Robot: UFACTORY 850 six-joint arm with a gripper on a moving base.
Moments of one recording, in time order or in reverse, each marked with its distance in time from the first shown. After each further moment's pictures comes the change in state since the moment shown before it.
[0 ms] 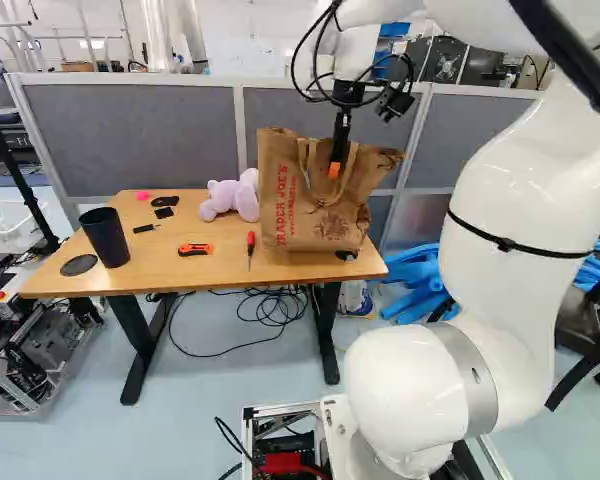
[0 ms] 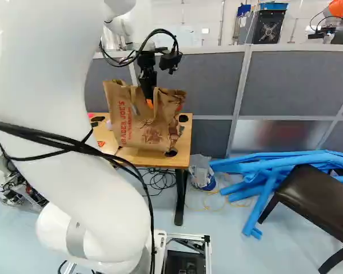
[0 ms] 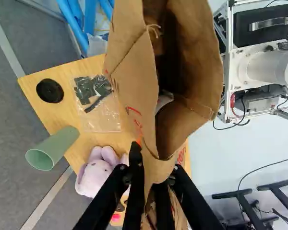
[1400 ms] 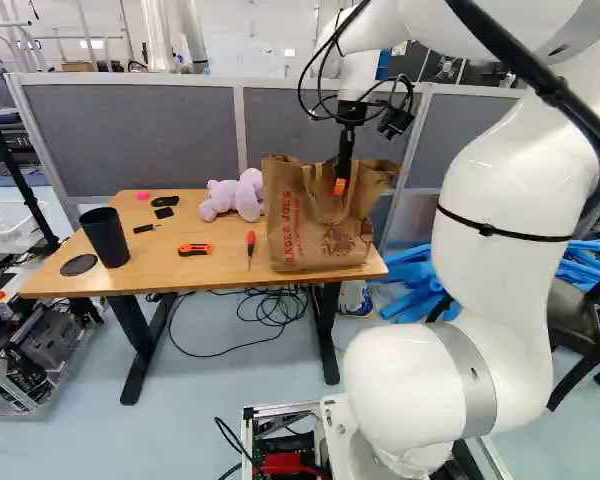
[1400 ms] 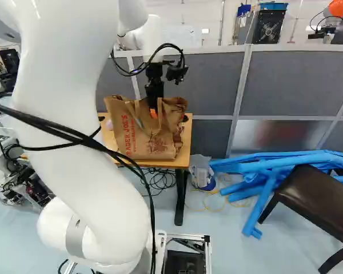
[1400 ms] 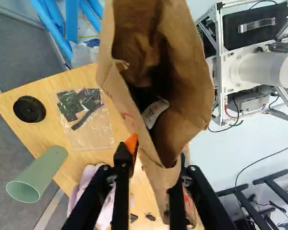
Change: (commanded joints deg) arm -2.5 -3.7 1.0 0.0 0.0 0.0
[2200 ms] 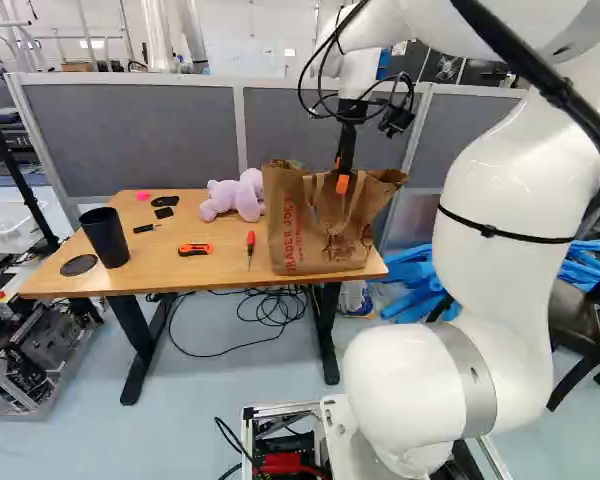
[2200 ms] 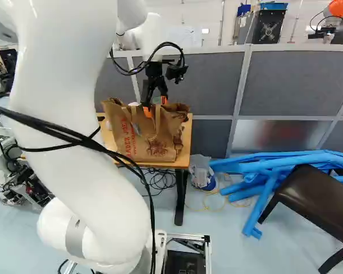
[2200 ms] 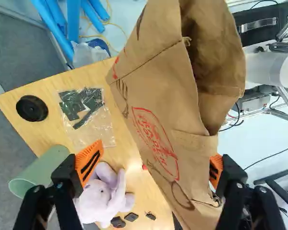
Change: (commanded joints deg) arm 0.0 1.2 0.0 0.0 0.0 0.0
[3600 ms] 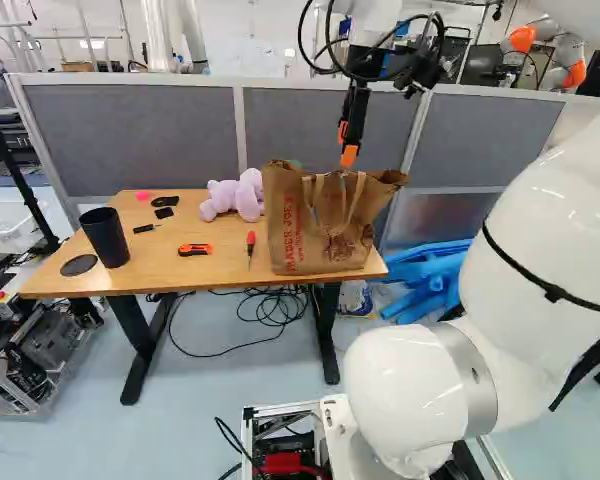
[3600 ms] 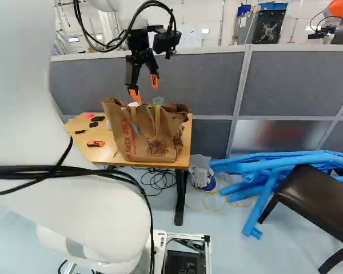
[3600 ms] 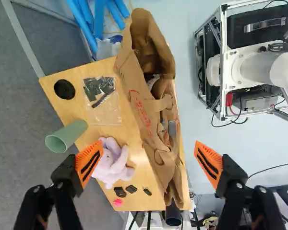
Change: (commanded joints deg) arm 1.9 14.5 1.4 0.0 -2.9 0.0
